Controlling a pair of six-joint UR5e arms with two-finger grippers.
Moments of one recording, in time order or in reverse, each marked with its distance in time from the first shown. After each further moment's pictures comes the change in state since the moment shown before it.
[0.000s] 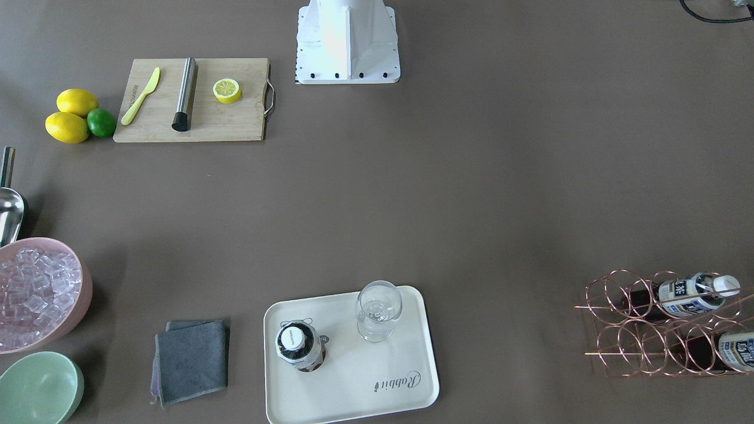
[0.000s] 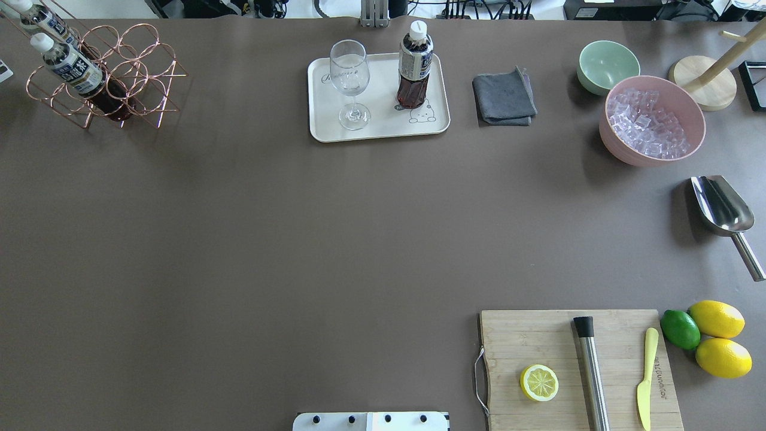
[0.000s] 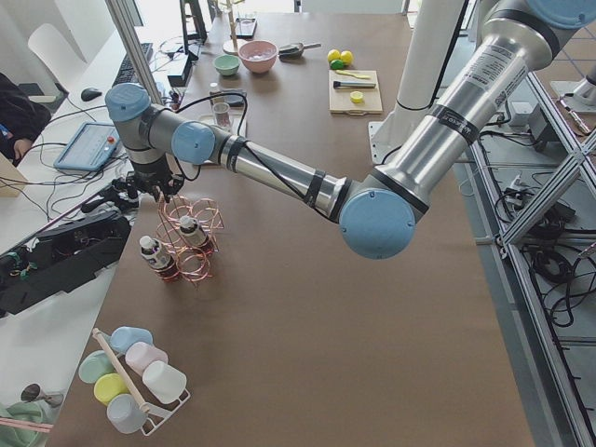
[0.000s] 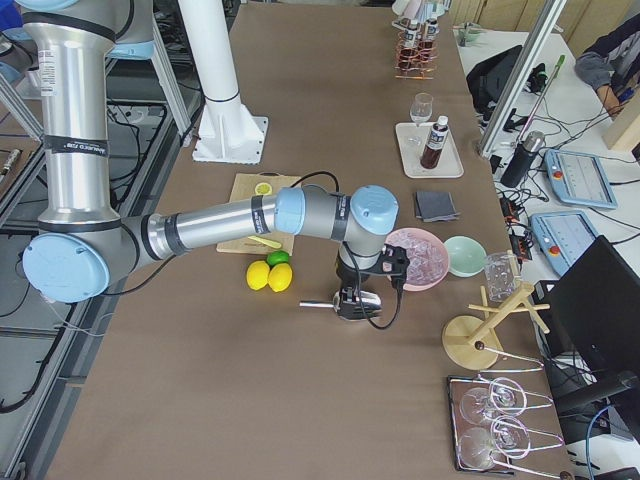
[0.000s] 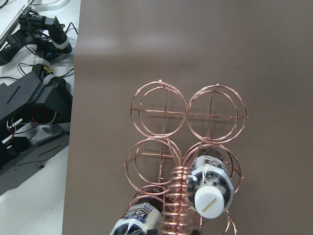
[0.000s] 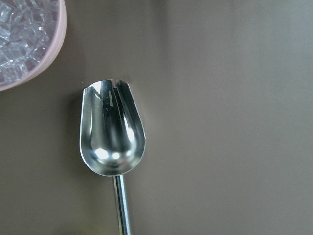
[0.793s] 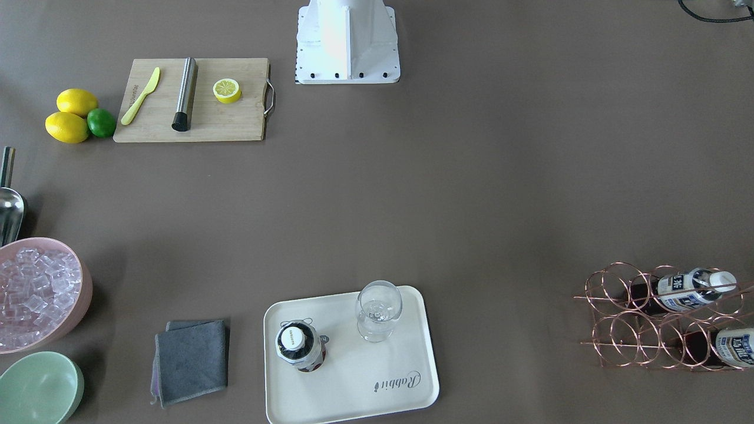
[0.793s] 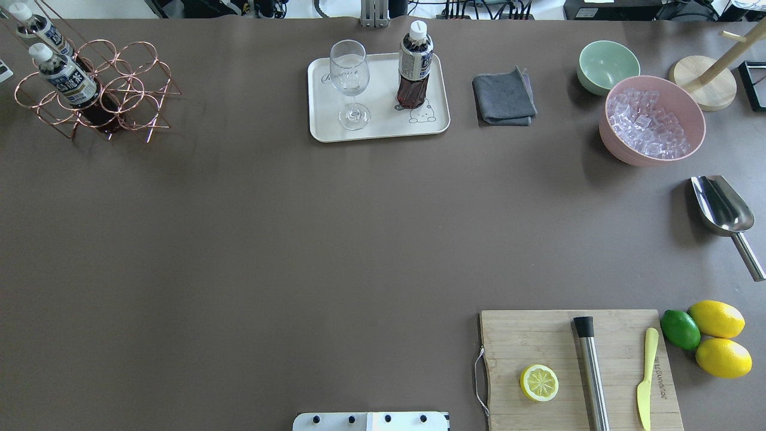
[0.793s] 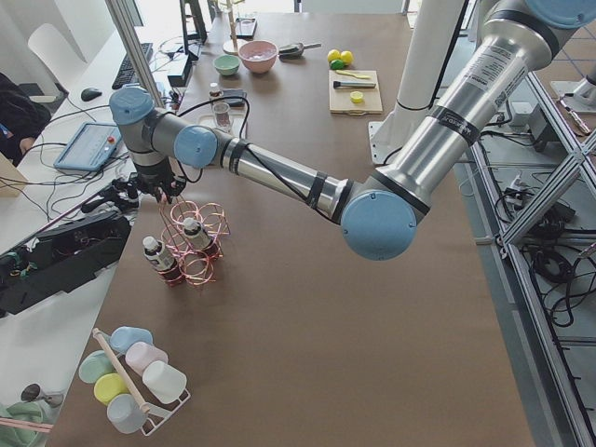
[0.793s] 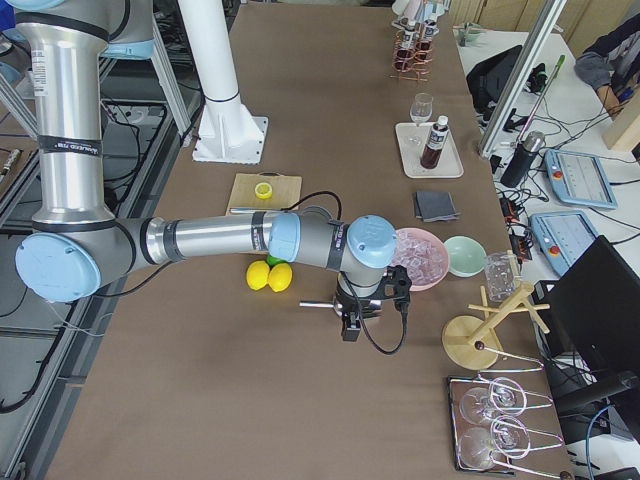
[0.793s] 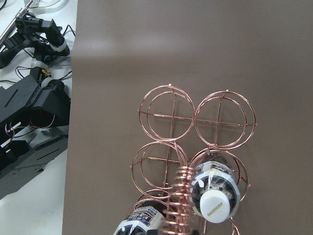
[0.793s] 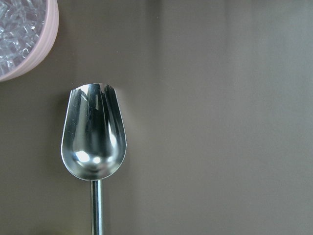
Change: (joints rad) left arm 0.008 0.010 -0.003 -0.021 0.000 -0.007; right arm 0.065 -0.001 -0.093 0.078 0.037 -0.153
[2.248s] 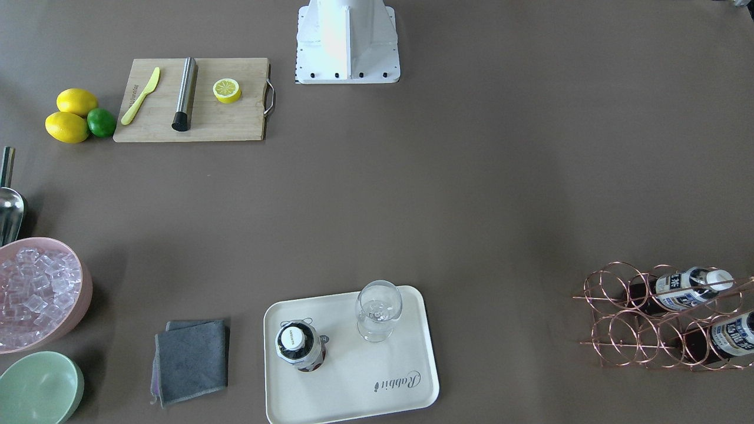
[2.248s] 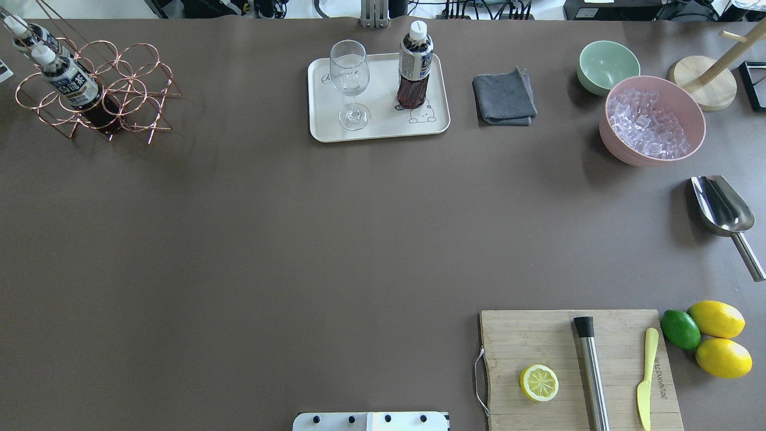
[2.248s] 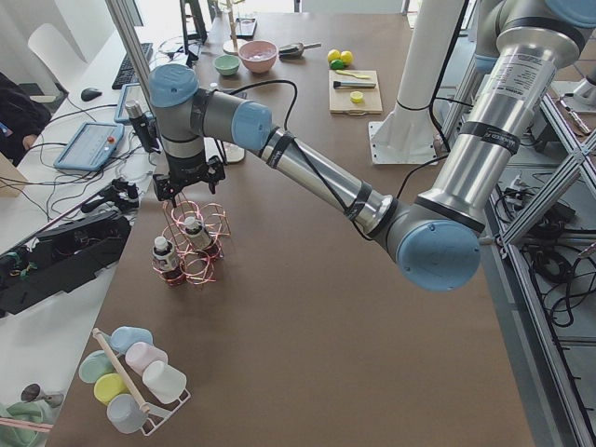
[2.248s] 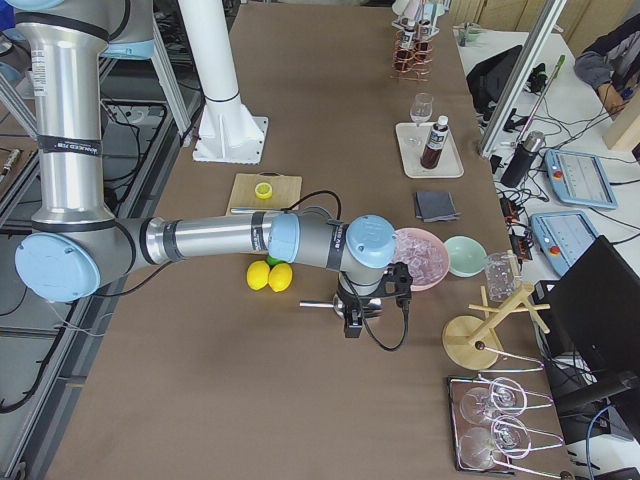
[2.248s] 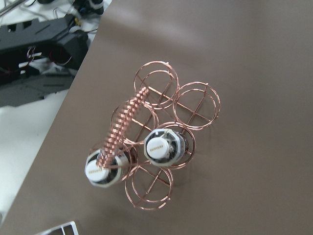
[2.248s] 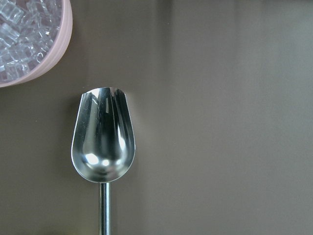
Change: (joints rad) left arm -0.123 0.200 -0.390 0.309 -0.001 -0.412; right arm 0.004 -0.003 0.001 0.016 0.030 -0.009
